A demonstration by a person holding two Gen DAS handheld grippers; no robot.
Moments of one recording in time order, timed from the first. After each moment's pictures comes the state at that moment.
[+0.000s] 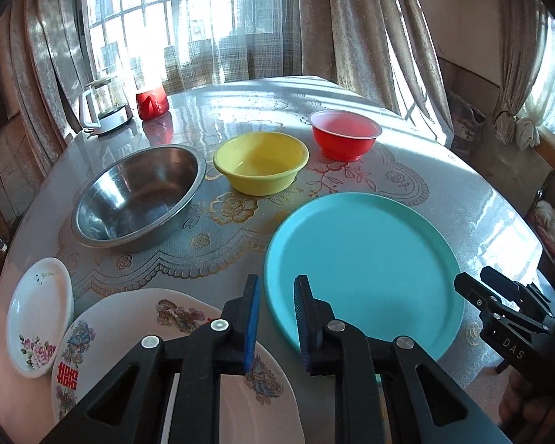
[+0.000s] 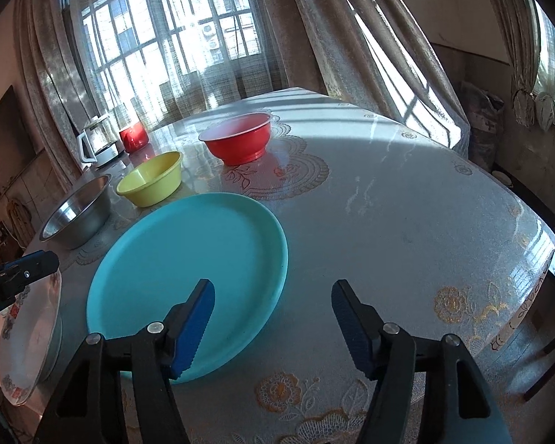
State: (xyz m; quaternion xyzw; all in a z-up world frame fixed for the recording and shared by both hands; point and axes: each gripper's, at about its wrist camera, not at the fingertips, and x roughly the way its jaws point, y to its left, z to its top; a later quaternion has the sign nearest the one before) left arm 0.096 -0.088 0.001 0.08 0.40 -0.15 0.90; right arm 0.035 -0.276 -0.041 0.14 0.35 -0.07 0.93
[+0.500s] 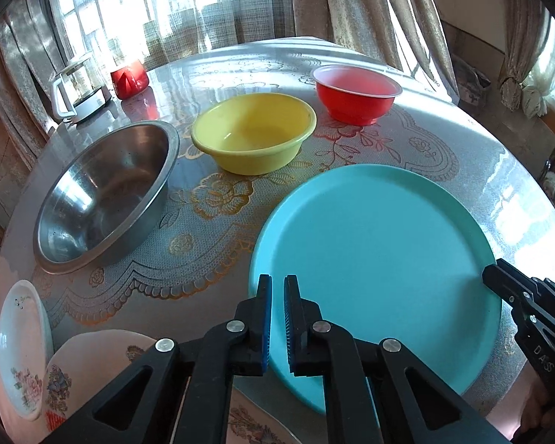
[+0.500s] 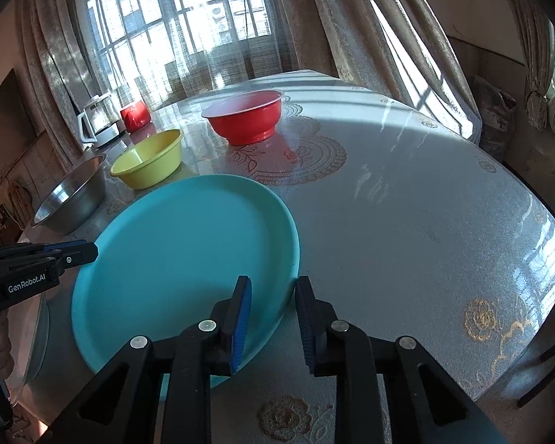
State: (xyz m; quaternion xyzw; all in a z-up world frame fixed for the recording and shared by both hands) left arm 0.147 -0.102 -0.033 0.12 0.45 -0.15 0.87; right arm 0.057 -0.273 -0.051 0.13 0.37 -0.04 0.92
